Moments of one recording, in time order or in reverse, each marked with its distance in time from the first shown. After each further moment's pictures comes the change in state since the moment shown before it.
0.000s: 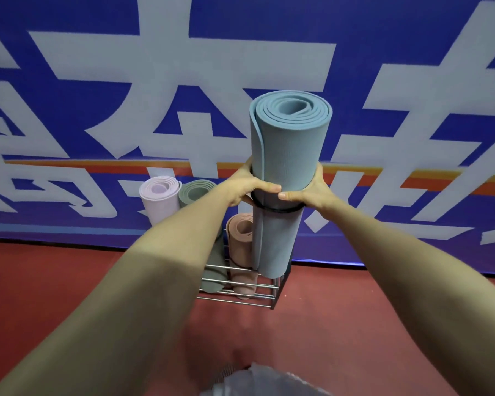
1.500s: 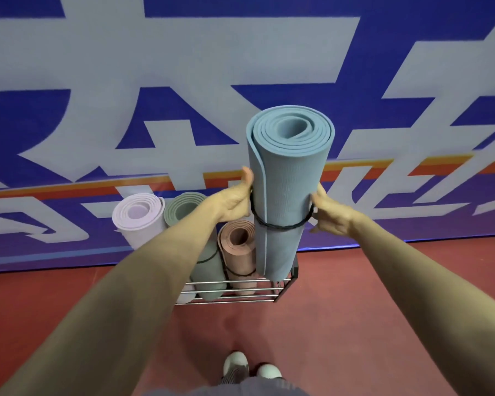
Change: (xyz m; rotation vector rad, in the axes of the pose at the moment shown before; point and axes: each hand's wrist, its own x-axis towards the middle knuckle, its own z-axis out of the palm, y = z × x) left_hand 0.090 -0.015 -0.042 -0.308 -0.307 -0.301; right_hand 0.067 0.048 -0.004 0.322 -0.153 0.452
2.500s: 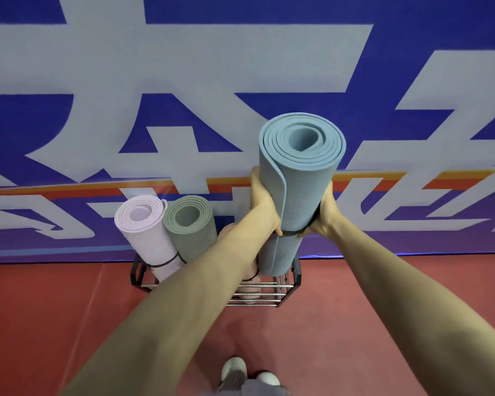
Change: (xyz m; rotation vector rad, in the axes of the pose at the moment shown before) left_hand 0.026 0.020 0.068 -0.611 0.598 -0.165; right_hand 0.049 -0.018 0.013 0.348 0.308 0.168
